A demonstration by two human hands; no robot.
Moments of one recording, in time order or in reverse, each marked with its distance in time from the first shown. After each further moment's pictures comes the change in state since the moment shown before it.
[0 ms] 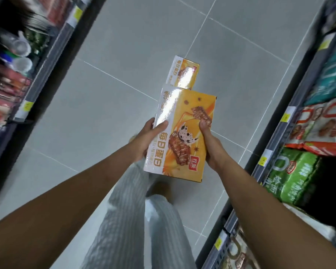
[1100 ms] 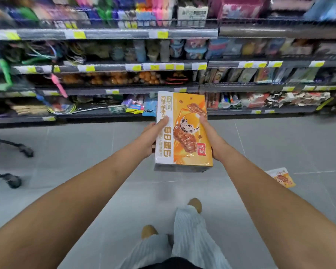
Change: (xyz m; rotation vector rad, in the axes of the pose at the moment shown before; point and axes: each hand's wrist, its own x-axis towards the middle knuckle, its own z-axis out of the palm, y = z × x) left_hand -0.635 -0.277 -0.096 -0.877 0.788 0.416; right_hand -0.480 0.145 0.367 -0.891 -0.697 -0.194
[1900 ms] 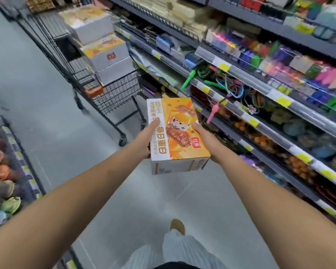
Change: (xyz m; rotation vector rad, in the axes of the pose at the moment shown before) left_hand -0.104 0.053 -0.494 -0.755 0.689 0.098; right_hand 0.139 -0.096 0.580 -0.665 -0.660 -0.051
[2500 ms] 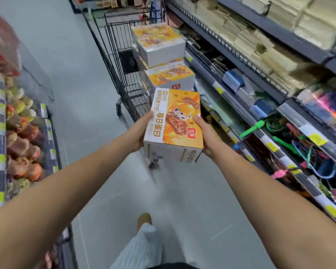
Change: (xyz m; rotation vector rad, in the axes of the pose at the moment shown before) left_hand 0.118 0.217 -0.243 -0.136 0.124 0.151; right_hand 0.212 -0.189 0.251 0.012 -0.216 -0.036
